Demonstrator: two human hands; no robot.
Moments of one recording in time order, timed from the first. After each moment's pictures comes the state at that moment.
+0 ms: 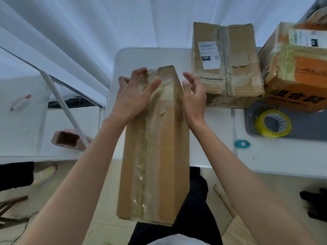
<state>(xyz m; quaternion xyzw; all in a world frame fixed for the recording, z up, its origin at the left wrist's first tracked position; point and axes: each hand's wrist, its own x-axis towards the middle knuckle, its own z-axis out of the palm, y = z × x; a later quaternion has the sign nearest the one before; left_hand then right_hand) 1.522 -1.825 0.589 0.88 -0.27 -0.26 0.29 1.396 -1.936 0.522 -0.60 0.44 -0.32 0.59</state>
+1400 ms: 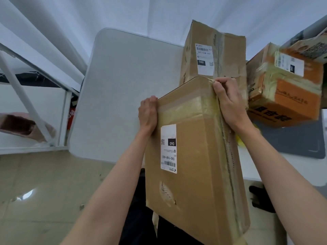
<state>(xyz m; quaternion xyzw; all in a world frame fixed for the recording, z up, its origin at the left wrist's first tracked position) 1.488 -1.873 0.396 0.80 -0.11 -0.33 0.50 1.328 -2.034 0.543 -0.81 0.39 -0.15 0.41</state>
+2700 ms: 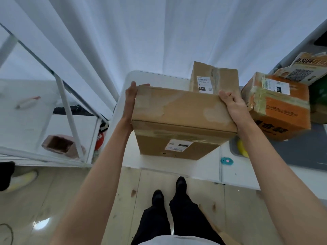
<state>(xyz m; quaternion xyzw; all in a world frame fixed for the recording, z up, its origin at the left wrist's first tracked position) 1.543 -1.786 0.593 0.61 -0.10 -0.41 0.67 1.307 -1.990 0.645 -0.59 0.46 -0.18 0.64</state>
